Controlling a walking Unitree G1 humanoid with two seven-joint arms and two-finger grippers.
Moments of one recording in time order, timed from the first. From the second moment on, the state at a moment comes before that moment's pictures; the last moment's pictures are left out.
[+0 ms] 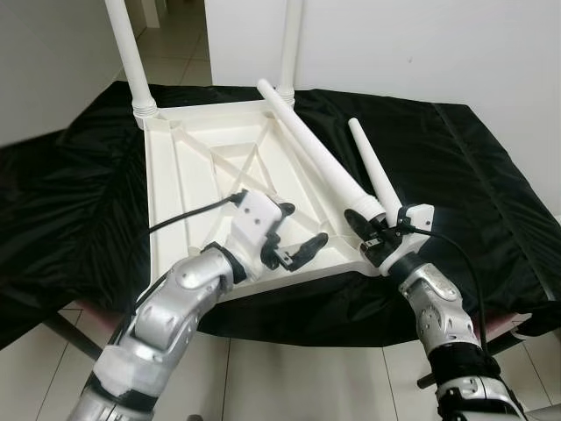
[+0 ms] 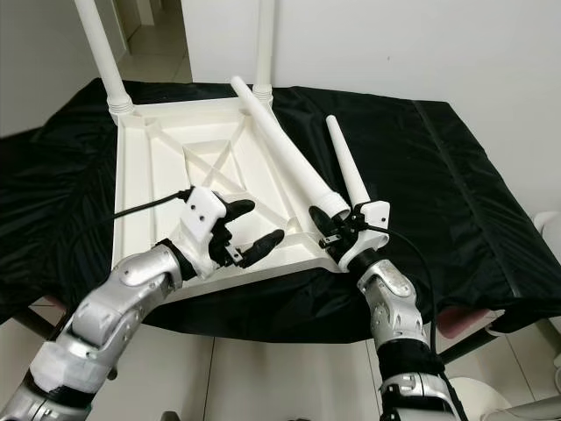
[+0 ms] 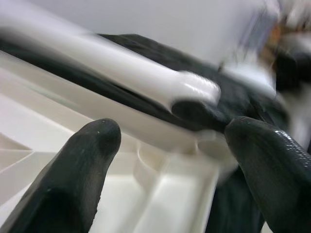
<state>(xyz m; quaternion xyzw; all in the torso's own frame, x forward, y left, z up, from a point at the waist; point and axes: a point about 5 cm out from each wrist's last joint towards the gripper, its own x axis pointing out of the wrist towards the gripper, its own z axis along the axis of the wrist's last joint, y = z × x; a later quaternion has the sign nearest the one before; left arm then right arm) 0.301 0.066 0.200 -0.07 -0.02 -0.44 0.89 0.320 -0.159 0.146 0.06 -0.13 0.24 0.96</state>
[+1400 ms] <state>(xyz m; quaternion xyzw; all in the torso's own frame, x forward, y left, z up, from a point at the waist) 0.411 0.094 0.249 -0.38 0.13 -0.26 0.88 0.296 -0.085 0.151 -0.09 -0.21 0.27 0.94</state>
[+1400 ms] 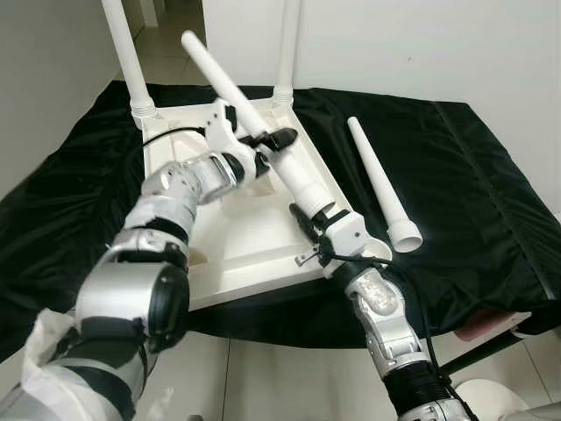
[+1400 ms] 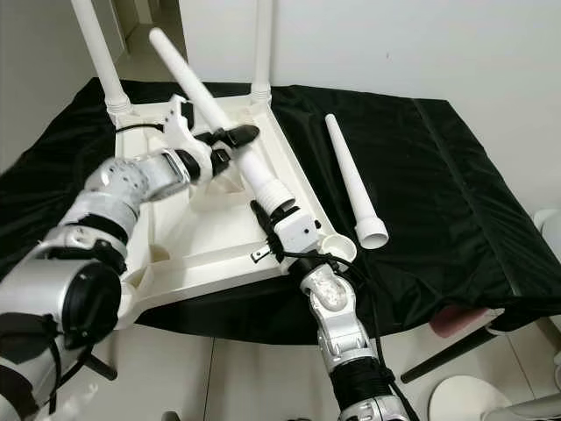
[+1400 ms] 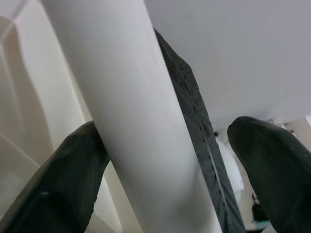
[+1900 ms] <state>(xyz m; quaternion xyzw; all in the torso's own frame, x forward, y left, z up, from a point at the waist) 0.418 0.096 0.255 -0.43 0.13 -0.23 0.87 0.293 -0.079 0.153 -0.10 -0.23 0.28 0.93</state>
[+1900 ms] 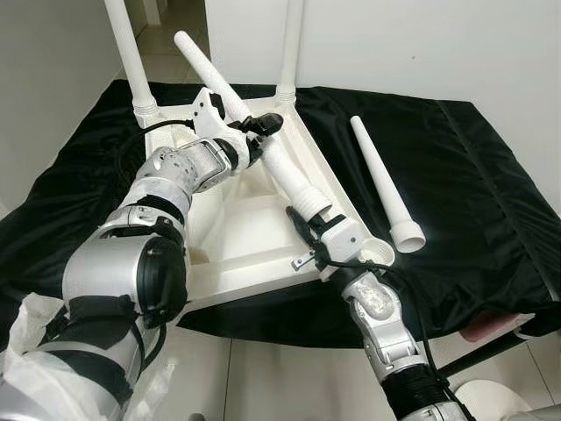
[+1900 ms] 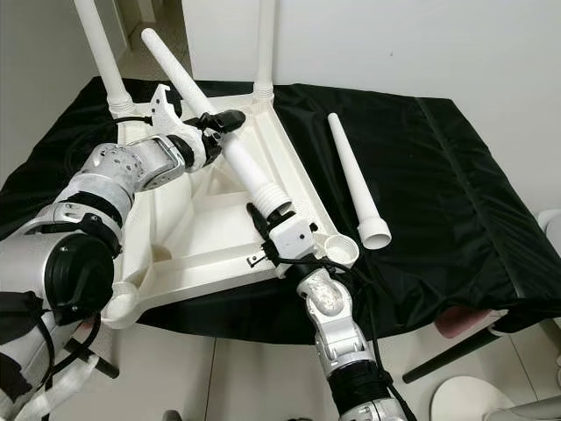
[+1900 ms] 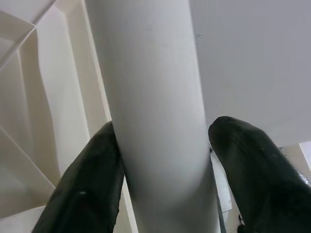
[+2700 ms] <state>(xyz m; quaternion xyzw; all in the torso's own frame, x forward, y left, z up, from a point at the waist) 0.424 0.135 0.263 -0.52 0.08 -0.16 0.84 0.277 -0.078 0.142 -0.01 -0.22 0.24 0.95</state>
